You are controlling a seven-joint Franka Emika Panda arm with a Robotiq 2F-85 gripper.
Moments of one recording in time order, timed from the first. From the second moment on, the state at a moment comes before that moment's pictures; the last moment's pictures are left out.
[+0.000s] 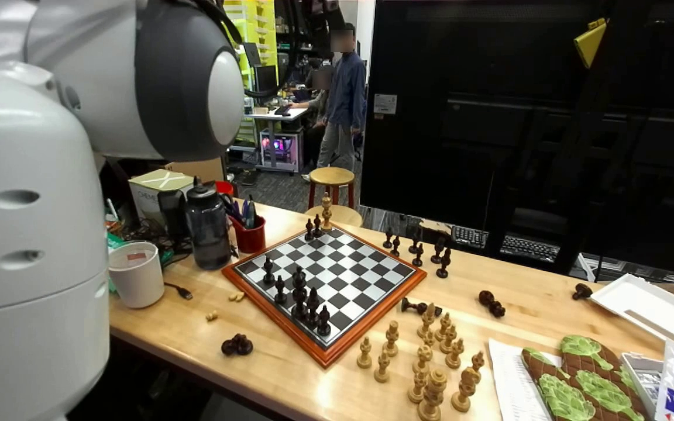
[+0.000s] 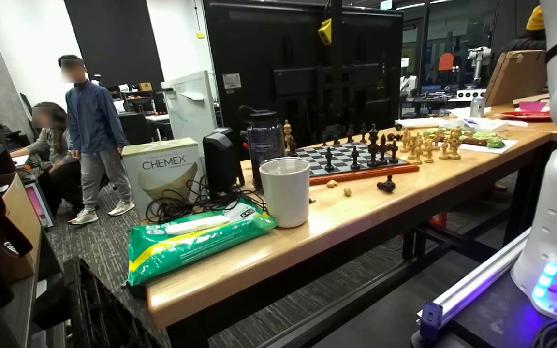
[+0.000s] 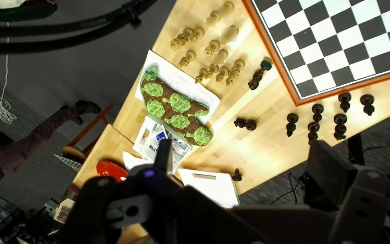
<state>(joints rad) 0.05 0.30 0.29 -0.71 -0.70 0.81 0.85</state>
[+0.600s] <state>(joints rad) -0.01 0.24 0.29 -0.89 -0.60 0.91 0.84</state>
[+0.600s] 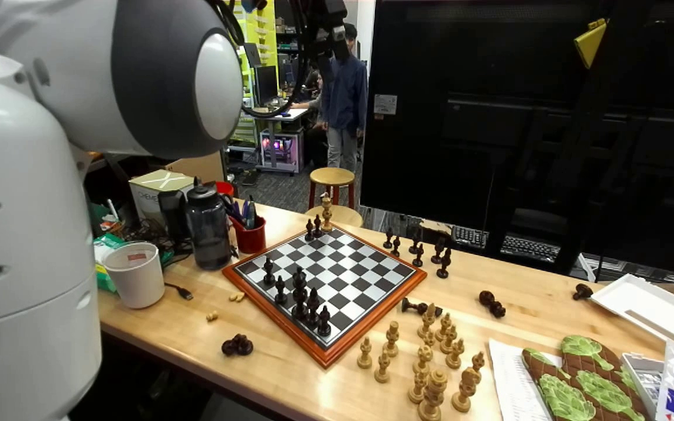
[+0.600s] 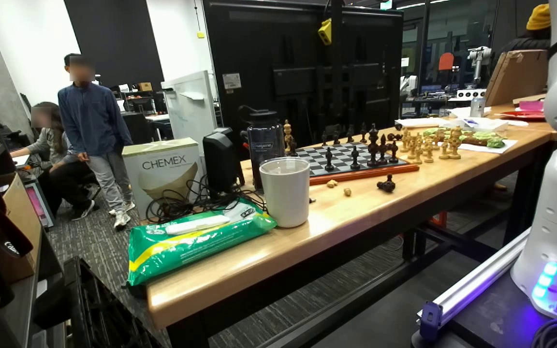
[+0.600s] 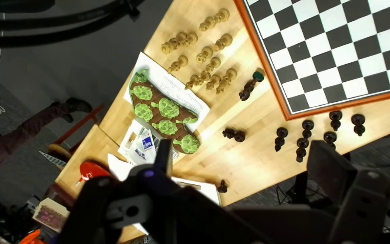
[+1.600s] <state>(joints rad) -0.13 -0.01 0.25 -1.49 -0.37 1.29 0.85</state>
